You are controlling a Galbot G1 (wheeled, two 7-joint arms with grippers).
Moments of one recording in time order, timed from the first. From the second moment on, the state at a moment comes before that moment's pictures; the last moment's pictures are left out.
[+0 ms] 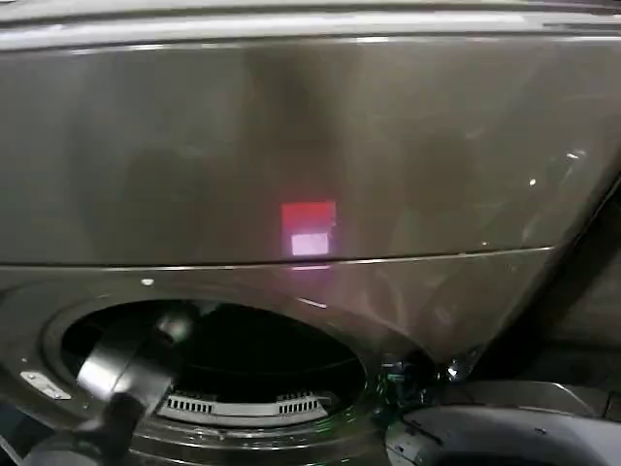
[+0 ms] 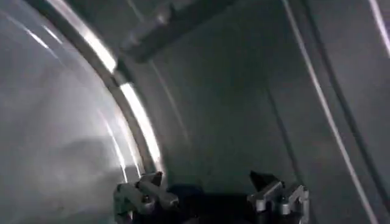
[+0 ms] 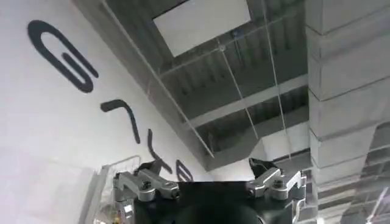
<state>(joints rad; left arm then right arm) -0.13 -1.48 0.20 -0.34 0.59 -0.23 0.96 -2.02 0.95 2.82 1.79 1.11 -0.17 0.02</state>
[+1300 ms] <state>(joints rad) -0.12 -1.52 0.16 -0.21 0.56 -0.20 0.93 -1.96 0.95 2.75 1.81 1.07 -0.16 0.01</state>
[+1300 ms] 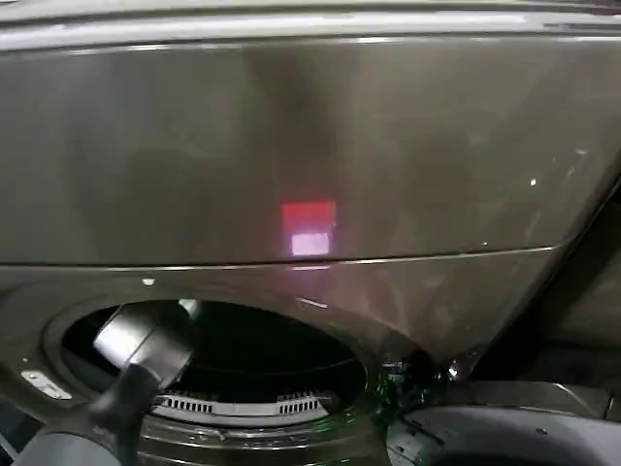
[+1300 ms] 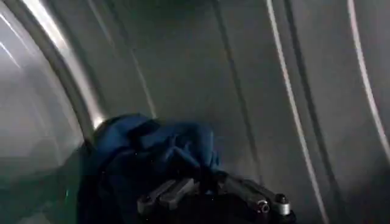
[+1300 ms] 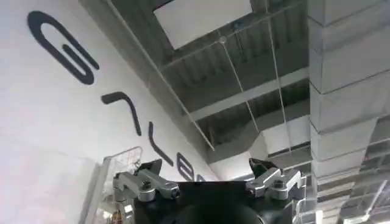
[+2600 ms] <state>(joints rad) 0.66 -1.46 -0.35 -1.40 0.12 0.01 0.01 -1.94 0.93 2.71 1.83 0.91 -0.18 0.01</state>
